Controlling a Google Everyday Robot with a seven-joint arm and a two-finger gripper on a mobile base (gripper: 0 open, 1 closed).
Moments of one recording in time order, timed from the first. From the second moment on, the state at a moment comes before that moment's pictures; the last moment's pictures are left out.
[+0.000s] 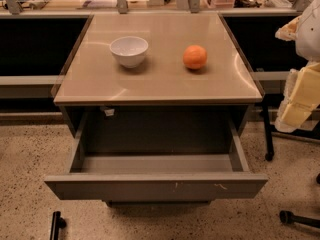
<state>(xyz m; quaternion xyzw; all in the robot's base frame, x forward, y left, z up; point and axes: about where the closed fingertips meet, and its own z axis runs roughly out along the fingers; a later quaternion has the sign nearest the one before) 0.439 -0.214 0.984 -0.60 0.78 -0.04 0.17</state>
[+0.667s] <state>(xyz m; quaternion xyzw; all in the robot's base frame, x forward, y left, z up) 0.442 -0.217 0.985 -0.60 0.78 -0.04 0.19</state>
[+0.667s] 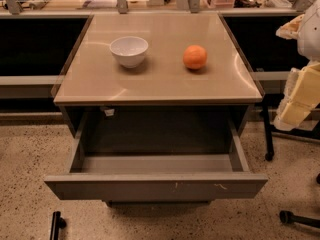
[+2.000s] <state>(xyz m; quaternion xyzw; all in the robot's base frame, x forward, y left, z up) 0.592 -0.255 0.959 -0.57 0.77 0.06 0.29</state>
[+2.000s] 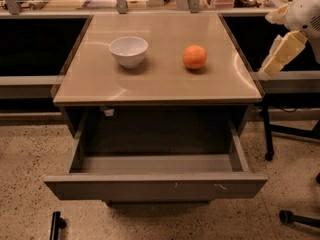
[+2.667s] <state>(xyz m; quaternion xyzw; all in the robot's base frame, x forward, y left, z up) 0.621 -0.262 0.936 -0.54 0.77 0.10 0.33</state>
